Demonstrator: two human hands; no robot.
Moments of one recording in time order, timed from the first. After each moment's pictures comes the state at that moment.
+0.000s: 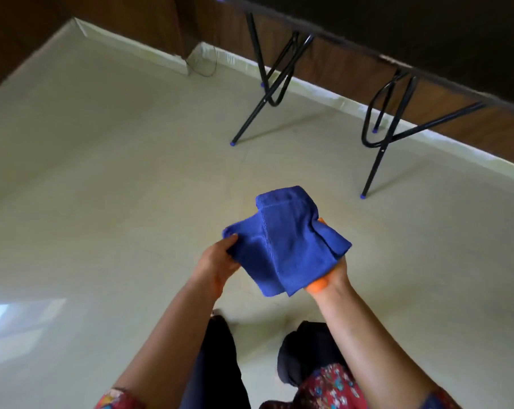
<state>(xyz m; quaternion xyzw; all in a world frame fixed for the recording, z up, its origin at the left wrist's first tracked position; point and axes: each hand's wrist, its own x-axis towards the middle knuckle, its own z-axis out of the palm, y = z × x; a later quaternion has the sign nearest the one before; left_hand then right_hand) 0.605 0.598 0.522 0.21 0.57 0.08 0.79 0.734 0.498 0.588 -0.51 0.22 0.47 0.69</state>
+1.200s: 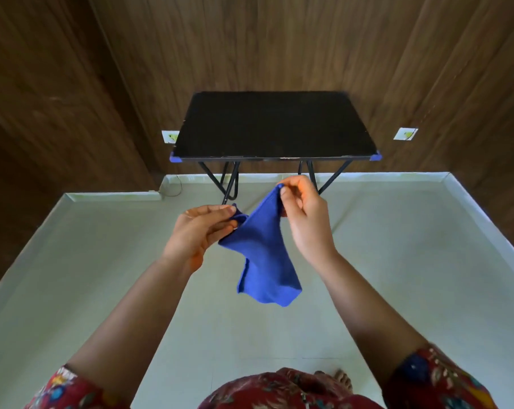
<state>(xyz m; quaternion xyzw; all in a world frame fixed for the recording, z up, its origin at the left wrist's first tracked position) 0.592 0.631 0.867 0.55 0.32 0.15 0.76 0.699 0.485 0.858 -0.75 -0.29 -0.01 0.59</state>
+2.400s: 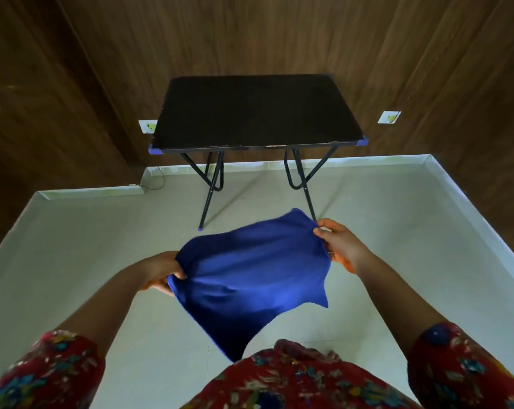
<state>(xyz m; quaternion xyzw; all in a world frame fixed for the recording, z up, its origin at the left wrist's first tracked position) 0.574 0.730 0.738 0.70 0.39 -0.25 0.54 0.775 0.405 0.758 -0.76 -0.02 0.35 0.55</state>
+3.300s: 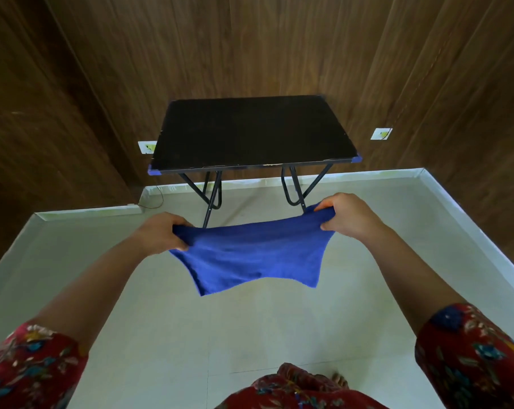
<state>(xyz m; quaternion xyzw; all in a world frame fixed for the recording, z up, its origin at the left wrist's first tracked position) 0.632 0.747 0.836 0.93 0.22 -0.11 0.25 0.821 0.427 0.847 -0.94 -0.27 0.12 0.17</state>
